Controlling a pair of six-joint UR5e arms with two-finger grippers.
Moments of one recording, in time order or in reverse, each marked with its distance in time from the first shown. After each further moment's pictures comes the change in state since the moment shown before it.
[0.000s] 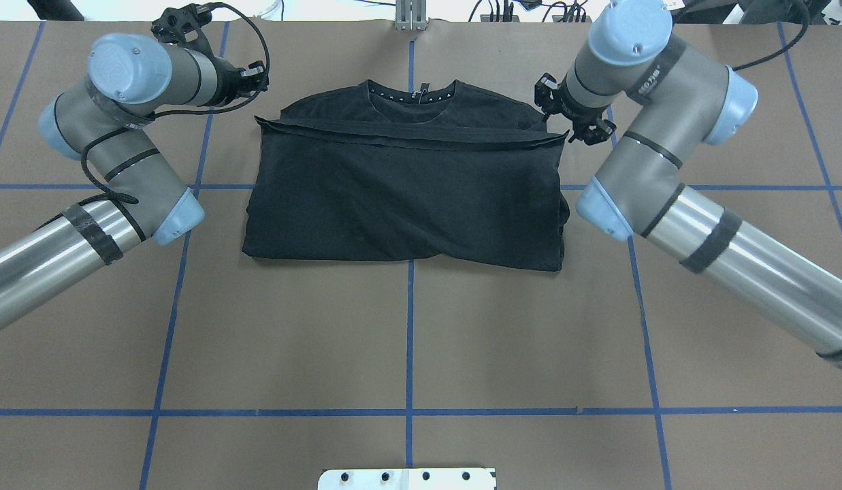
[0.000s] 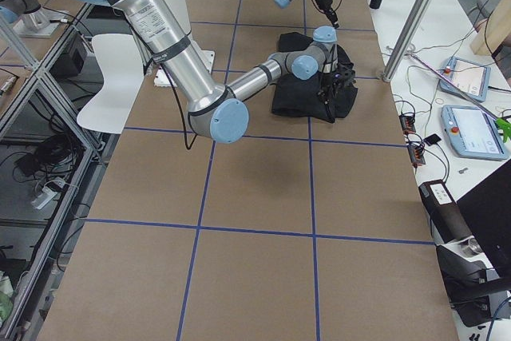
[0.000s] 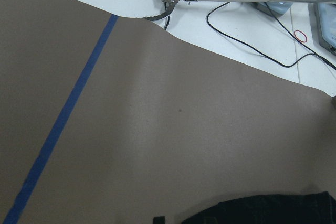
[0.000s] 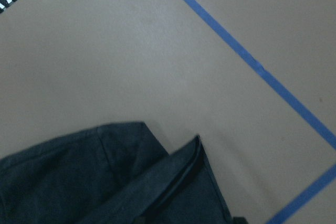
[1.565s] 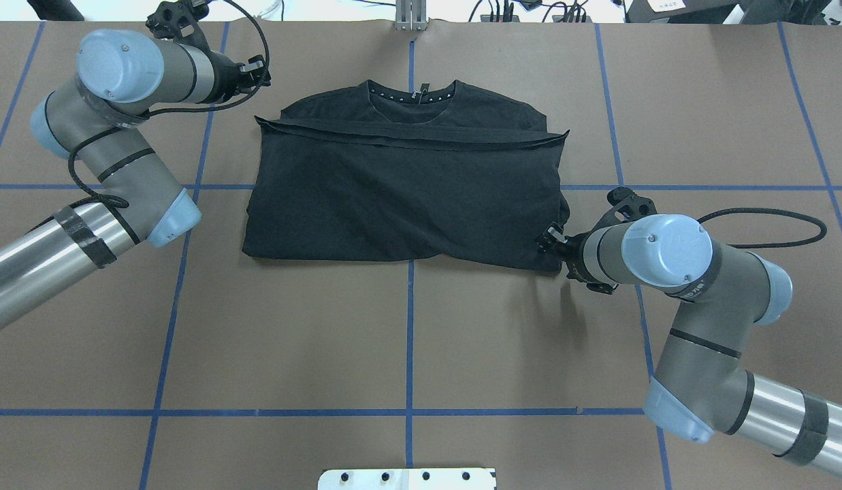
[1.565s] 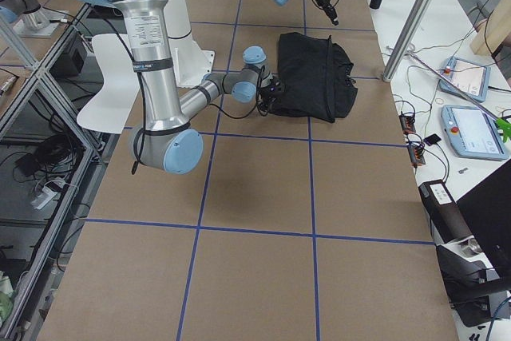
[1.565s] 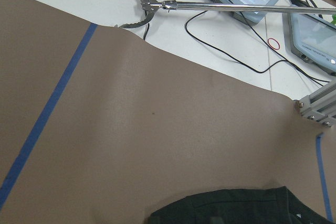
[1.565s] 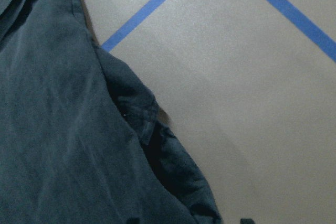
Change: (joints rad) left arm -0.001 0.023 -0.068 0.012 0.000 -0.011; right arm -0.308 -0.361 0.303 0.224 -0.201 0.235
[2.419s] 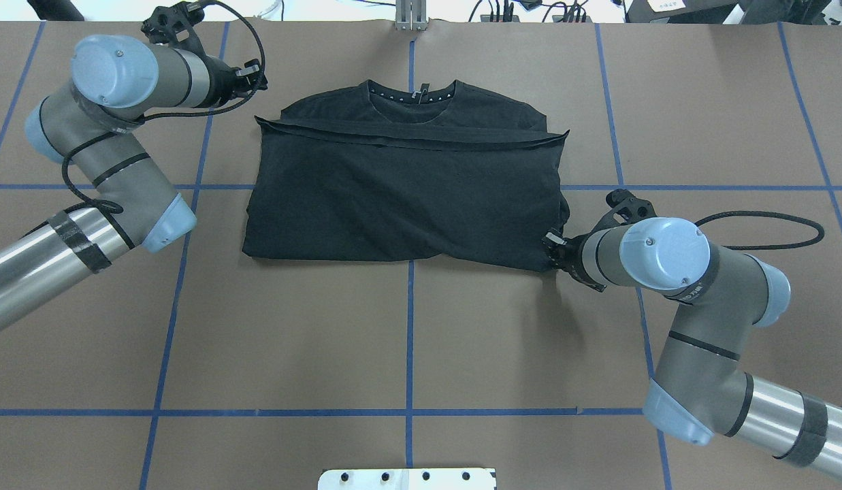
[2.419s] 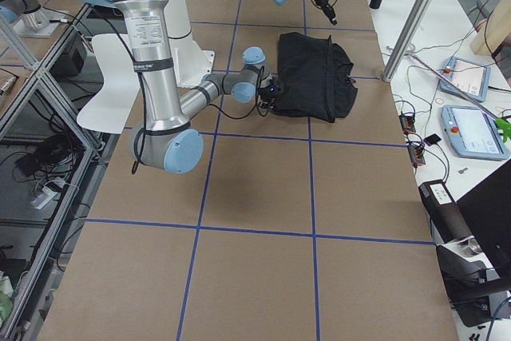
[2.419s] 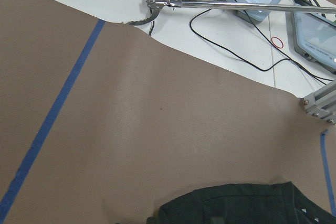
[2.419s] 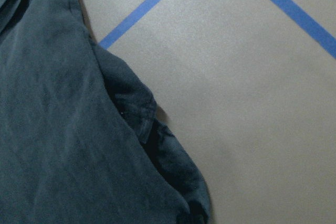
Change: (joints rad) left arm 0.003 0.016 -0.014 0.000 -0.001 -0.007; right arm -0.003 -0.004 0.005 0.001 -0.006 0.000
